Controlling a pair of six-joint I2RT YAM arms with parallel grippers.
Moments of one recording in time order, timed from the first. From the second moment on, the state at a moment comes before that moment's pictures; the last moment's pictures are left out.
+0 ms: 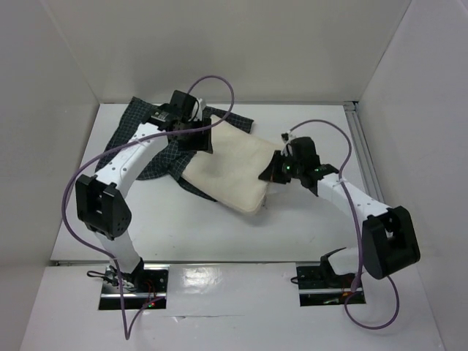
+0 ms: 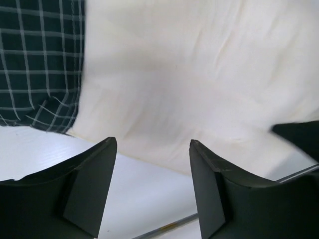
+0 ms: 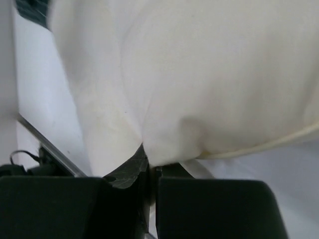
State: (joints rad) left arm -0.39 1.75 1.70 -0.90 0.12 -0.35; right arm 0.35 1.34 0.86 -0.16 -0.38 0.55
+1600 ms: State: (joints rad) left arm -0.45 2.49 2.29 -0.51 -0.56 -0.11; right arm 0.24 1.40 0.83 -0.30 -0.15 0.60
